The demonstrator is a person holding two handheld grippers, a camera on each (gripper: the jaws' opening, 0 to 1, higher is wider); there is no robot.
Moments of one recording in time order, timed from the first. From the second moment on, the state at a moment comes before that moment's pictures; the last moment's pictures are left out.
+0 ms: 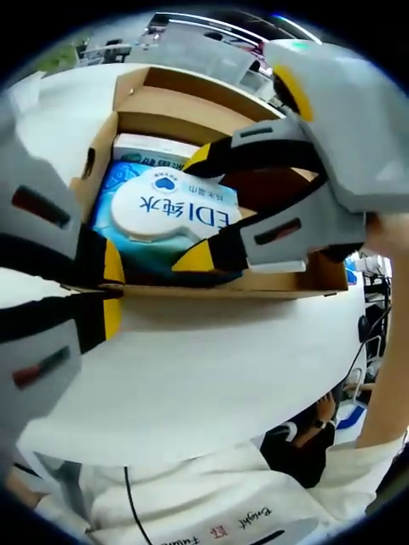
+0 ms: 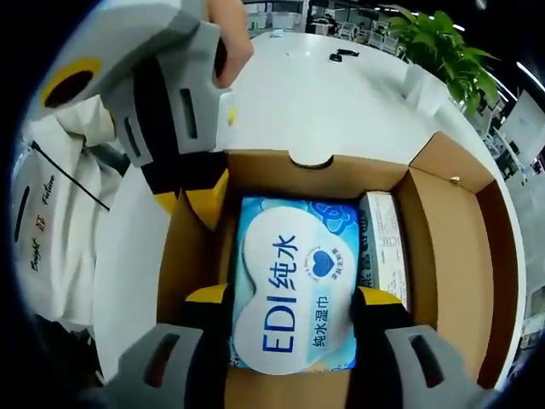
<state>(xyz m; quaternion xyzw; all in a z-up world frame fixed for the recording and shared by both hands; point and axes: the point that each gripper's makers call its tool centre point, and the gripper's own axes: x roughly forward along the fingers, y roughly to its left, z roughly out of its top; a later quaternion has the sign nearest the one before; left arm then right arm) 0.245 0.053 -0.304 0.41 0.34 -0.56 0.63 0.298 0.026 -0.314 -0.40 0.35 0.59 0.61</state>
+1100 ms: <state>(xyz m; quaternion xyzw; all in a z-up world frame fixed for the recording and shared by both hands) 0.243 0.052 -0.304 0.41 0.35 -0.56 0.63 0.292 -0.046 -0.315 -0.41 0.36 0.58 0.60</state>
